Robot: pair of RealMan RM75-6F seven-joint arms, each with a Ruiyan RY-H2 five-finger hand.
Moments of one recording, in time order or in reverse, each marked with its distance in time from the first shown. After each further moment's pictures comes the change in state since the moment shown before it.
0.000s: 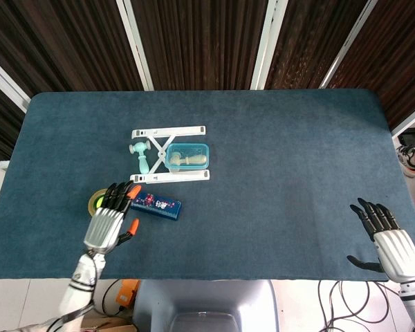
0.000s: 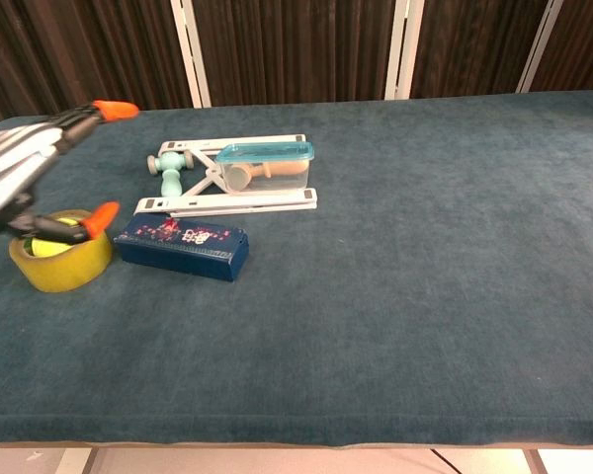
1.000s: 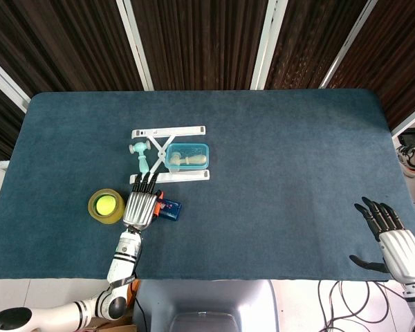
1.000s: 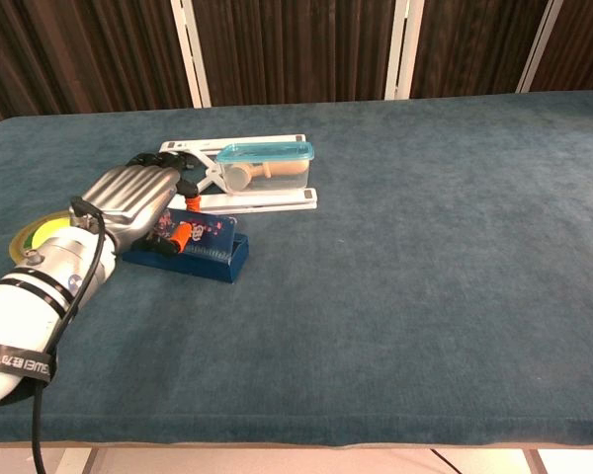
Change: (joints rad) left arm -0.199 -0.406 -0.246 0.397 -0.284 -0.248 0.355; right arm -0.007 0.014 0.001 0.013 -0.010 0.030 0.070
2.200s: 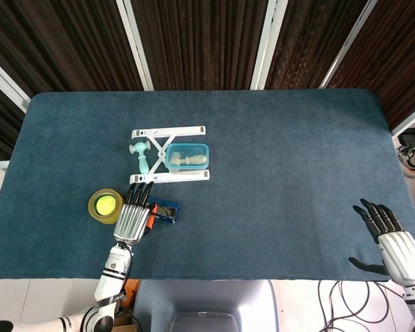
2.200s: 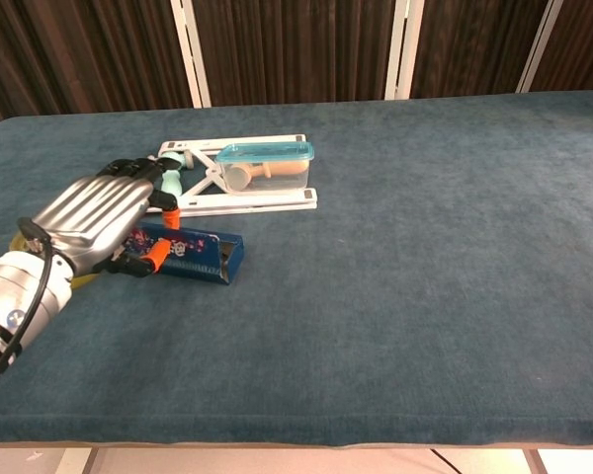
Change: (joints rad) left arm 0.106 0.073 0.085 -0.133 0.113 0.082 0.004; right arm -0.005 0.000 -0.006 0.004 -0.017 0.016 0.009
